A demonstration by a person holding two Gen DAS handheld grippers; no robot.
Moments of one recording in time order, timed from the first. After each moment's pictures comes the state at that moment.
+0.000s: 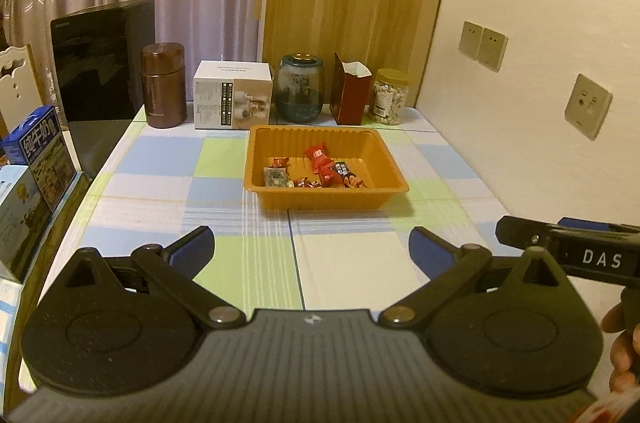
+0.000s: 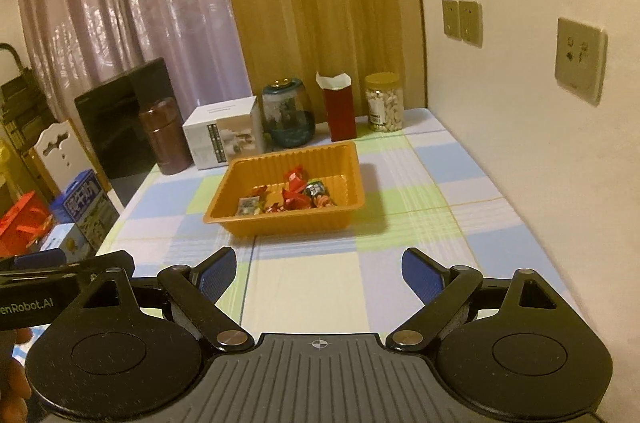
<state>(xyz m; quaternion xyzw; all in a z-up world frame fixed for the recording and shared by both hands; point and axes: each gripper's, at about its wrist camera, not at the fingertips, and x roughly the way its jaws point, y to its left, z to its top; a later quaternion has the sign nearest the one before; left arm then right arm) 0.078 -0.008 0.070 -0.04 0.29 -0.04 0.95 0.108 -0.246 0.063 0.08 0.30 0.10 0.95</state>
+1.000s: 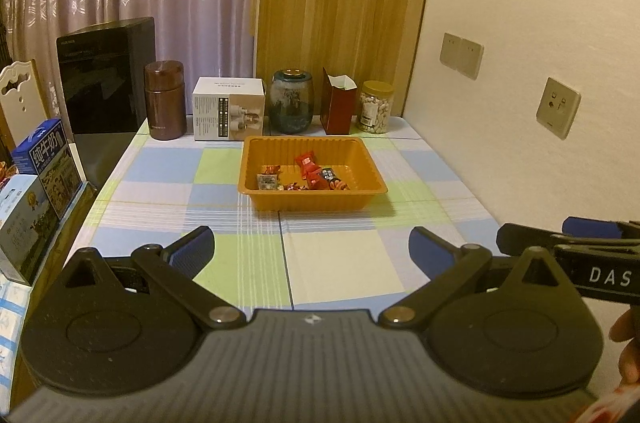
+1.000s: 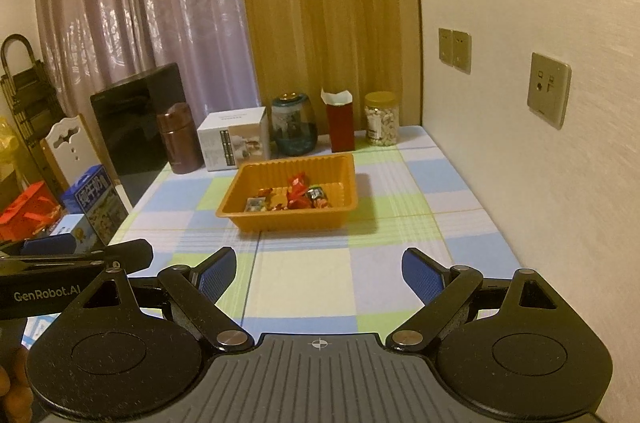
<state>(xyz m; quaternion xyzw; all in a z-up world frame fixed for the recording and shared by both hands) 0.029 -0.026 0.094 -0.03 0.28 -0.05 0.96 0.045 -0.253 0.093 0.06 0.28 0.10 0.95</state>
